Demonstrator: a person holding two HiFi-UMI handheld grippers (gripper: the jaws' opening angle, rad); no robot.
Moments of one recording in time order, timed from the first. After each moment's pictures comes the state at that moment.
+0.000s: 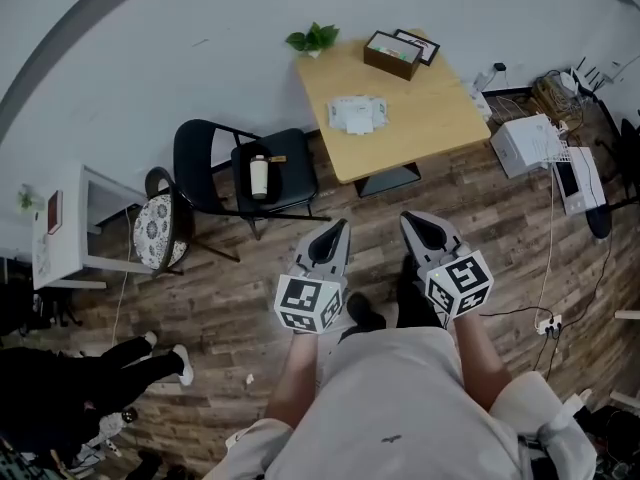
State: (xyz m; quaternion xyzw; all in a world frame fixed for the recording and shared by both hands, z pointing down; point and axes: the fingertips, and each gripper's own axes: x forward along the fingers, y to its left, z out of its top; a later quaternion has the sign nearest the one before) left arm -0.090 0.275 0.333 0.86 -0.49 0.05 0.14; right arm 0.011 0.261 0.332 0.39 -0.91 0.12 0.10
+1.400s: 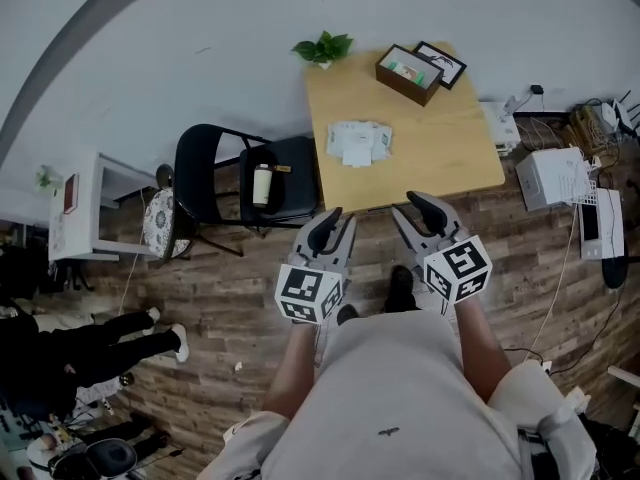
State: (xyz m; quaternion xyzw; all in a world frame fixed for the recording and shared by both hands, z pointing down) left arm -0.010 0.105 0.339 0.82 -0.55 0.09 0.14; right arm 0.077 0.070 0.341 0.31 -0.94 0.13 0.09
